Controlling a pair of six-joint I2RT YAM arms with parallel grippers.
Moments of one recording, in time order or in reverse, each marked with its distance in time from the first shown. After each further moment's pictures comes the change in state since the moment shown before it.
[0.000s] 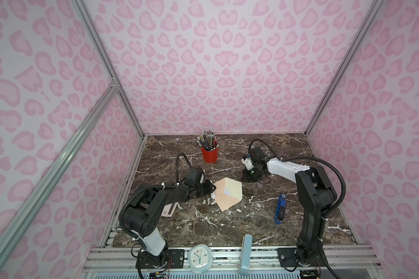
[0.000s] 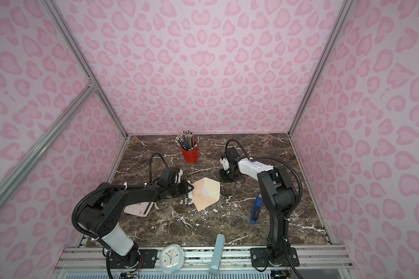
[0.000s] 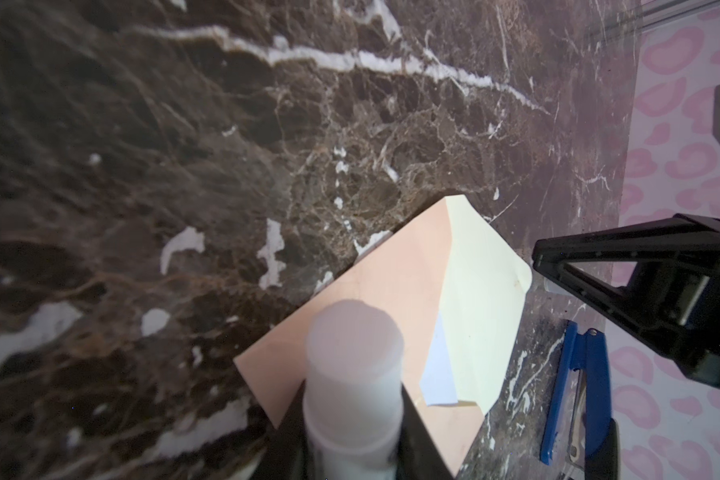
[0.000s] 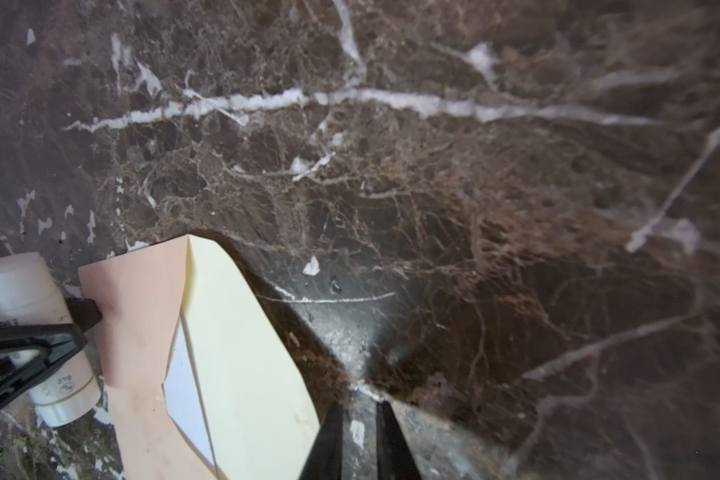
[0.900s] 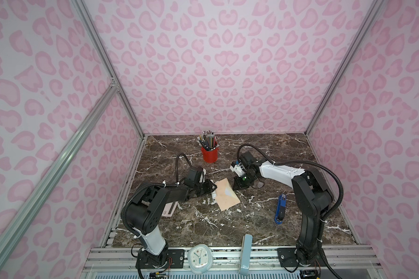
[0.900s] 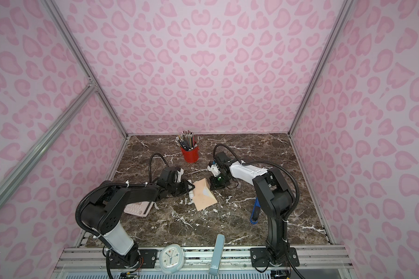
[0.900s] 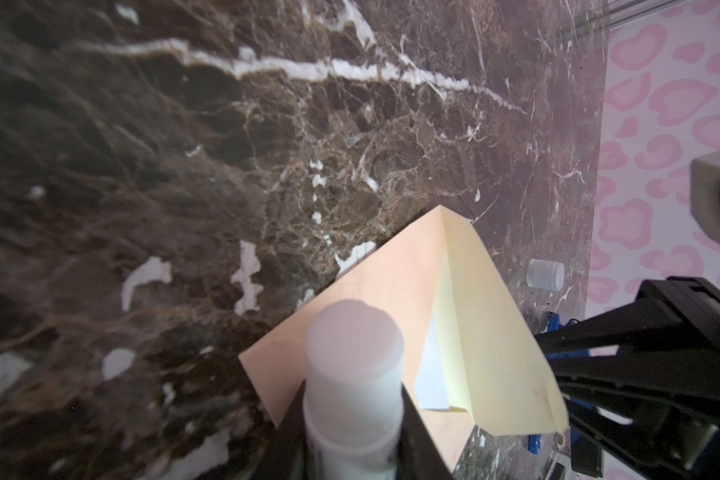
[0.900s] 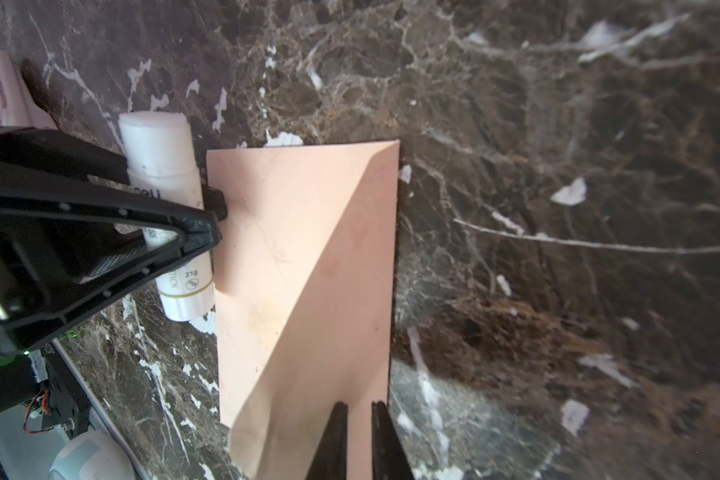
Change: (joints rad) left arm 0.013 0.030 -0.006 0.064 0.051 0.018; right arm 0.140 -0.014 0.010 -0.072 -0.099 -0.031
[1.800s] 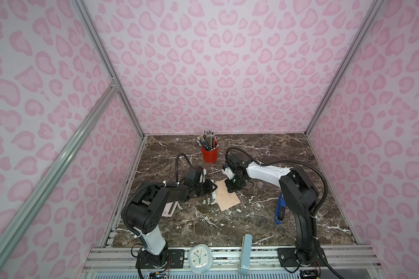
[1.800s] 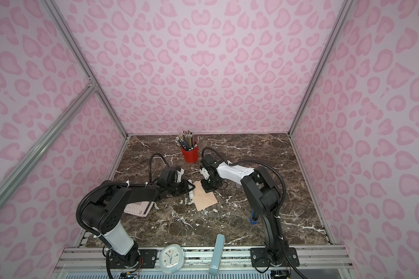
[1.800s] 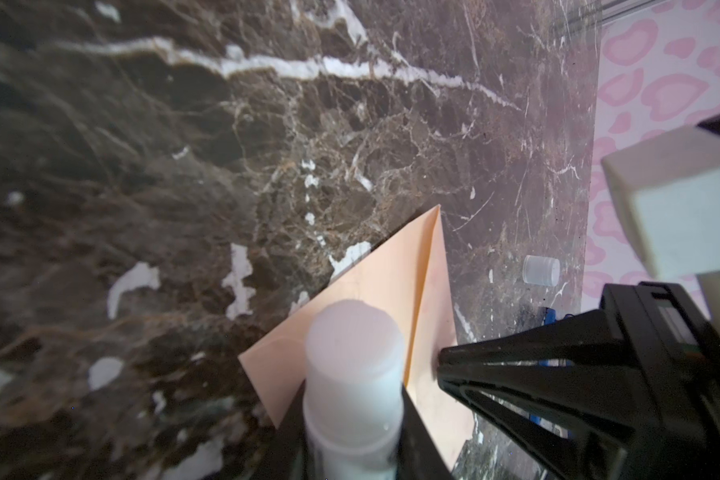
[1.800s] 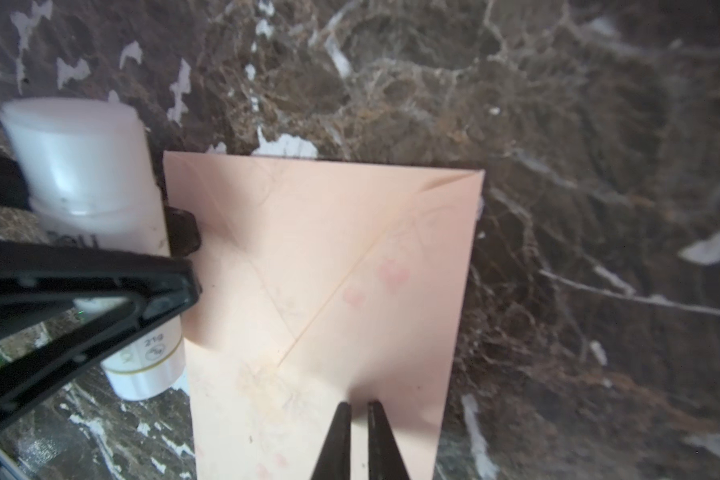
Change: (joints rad) left arm 0.003 0.010 -0.002 0.019 0.023 0.007; right arm 0.126 0.126 0.162 -0.099 0.181 0.053
